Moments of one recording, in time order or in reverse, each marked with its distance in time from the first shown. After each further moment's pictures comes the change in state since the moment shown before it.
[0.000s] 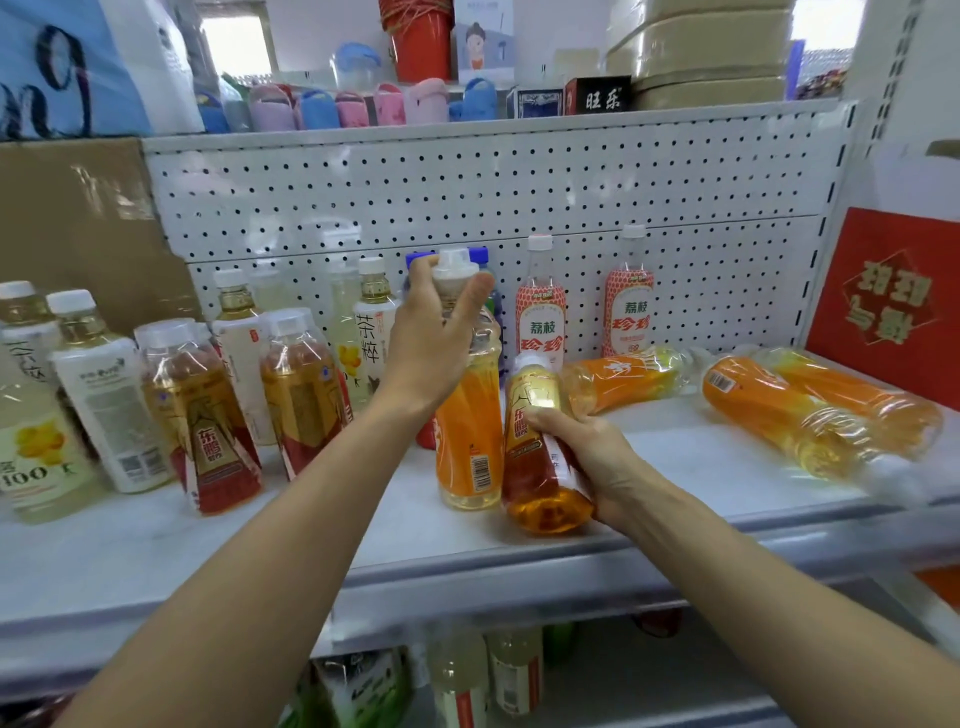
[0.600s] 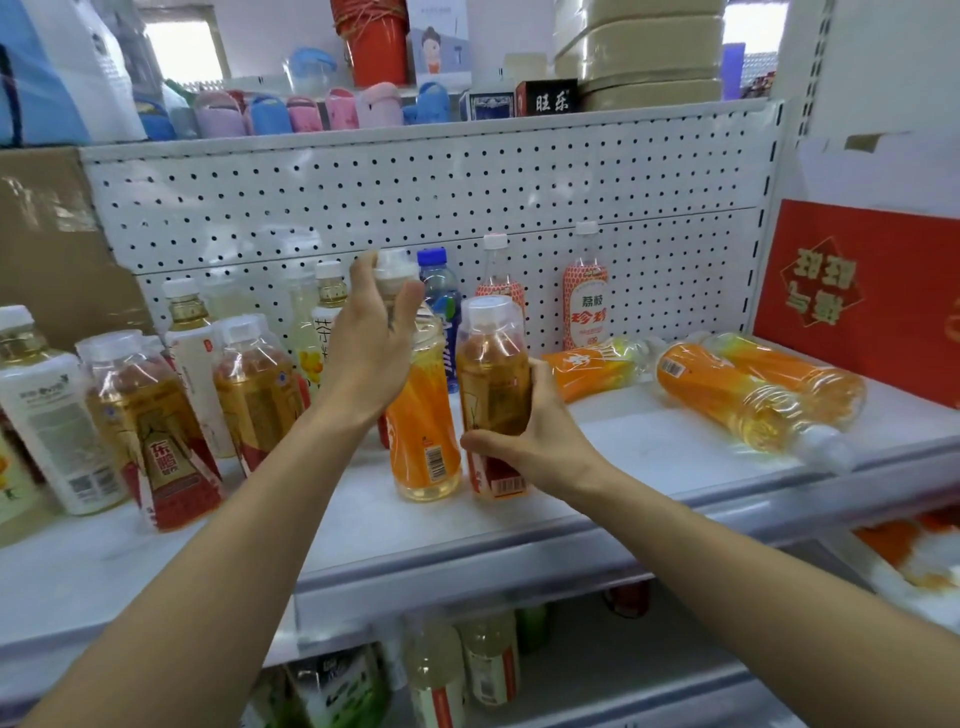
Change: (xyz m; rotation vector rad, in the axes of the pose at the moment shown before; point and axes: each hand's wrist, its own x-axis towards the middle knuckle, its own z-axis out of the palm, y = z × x) left_hand -0.005 -0.001 -0.009 0.236 0.000 0.024; right_hand -0.015 -0.007 0.003 -0.636 0.035 -0.490
